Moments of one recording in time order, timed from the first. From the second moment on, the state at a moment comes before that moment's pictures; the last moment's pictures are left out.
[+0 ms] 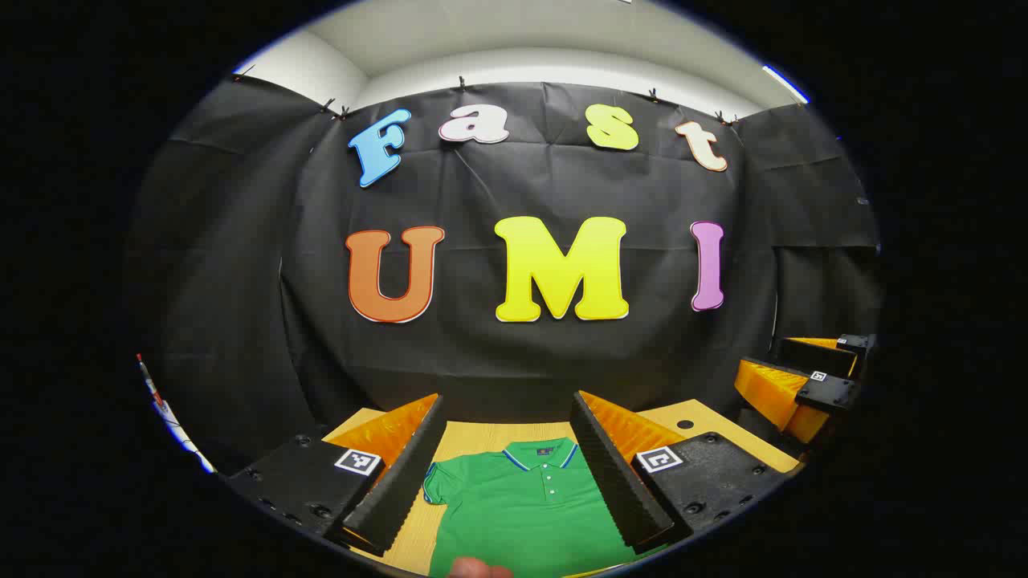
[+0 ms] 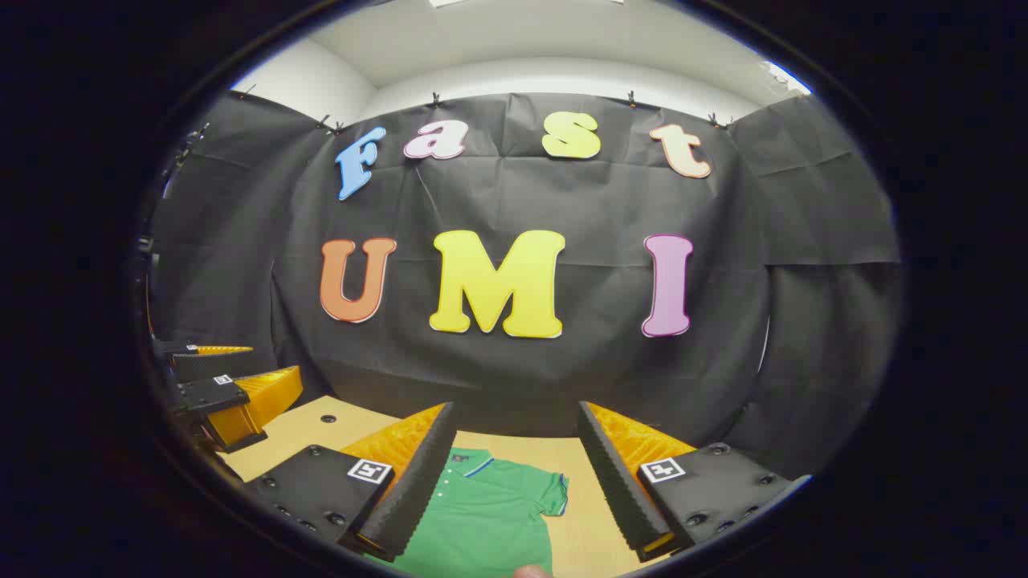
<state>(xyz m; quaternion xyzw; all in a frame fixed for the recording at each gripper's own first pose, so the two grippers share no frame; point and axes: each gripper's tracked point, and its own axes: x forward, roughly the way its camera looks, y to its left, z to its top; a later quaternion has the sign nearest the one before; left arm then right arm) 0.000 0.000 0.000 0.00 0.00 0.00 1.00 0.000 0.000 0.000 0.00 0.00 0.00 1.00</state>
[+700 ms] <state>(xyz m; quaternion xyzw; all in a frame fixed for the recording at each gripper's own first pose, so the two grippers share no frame) 0.003 -0.002 -0.005 0.00 0.00 -0.01 1.00 -0.002 -0.001 0.004 -0.01 0.00 -0.01 1.00</state>
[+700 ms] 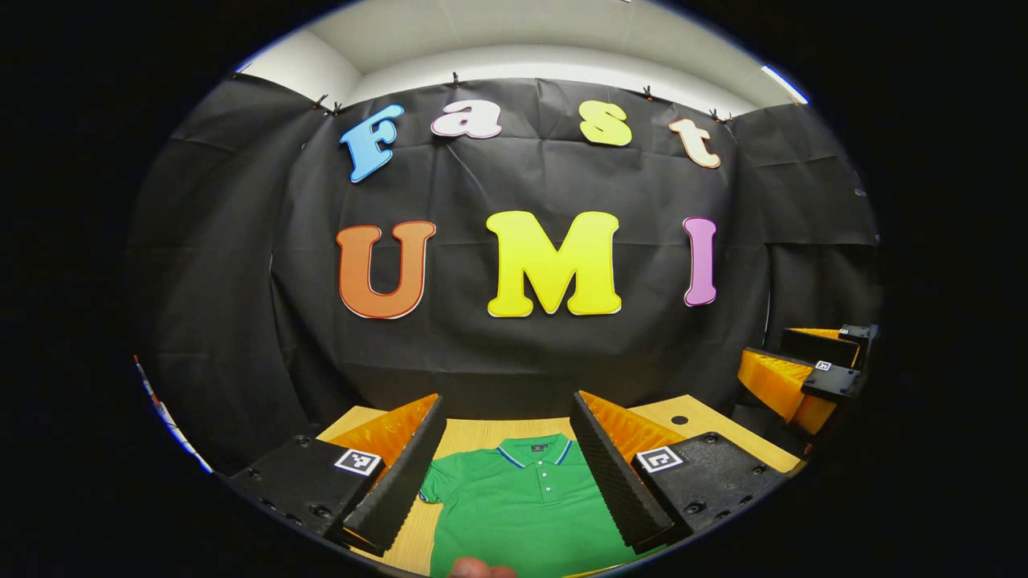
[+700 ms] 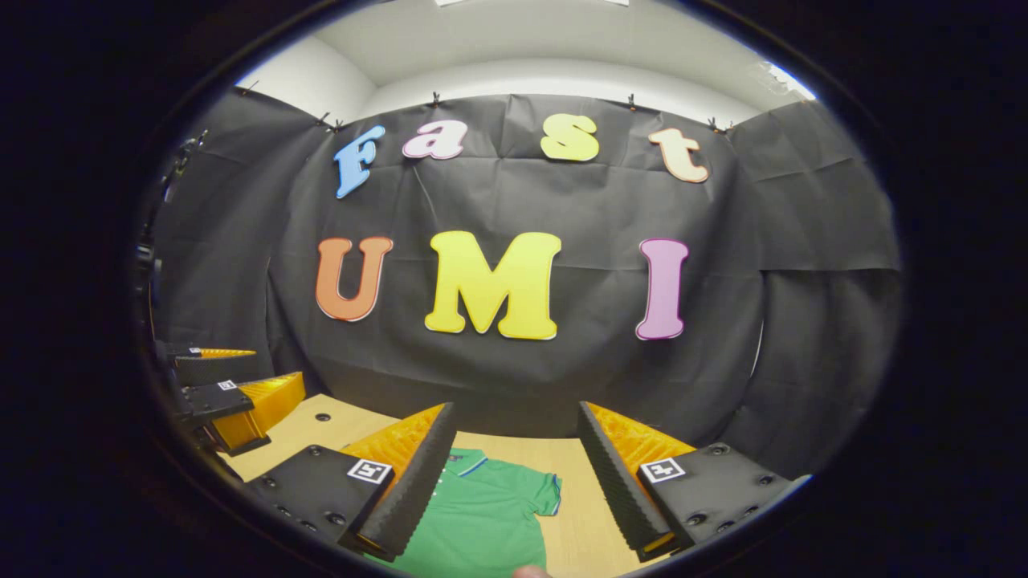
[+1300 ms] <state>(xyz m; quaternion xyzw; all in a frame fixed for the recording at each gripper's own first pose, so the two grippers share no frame) 0.007 -0.012 -0.021 0.00 0.02 -0.02 1.00 0.002 -0.013 -0.020 -0.01 0.03 0.00 1.00</state>
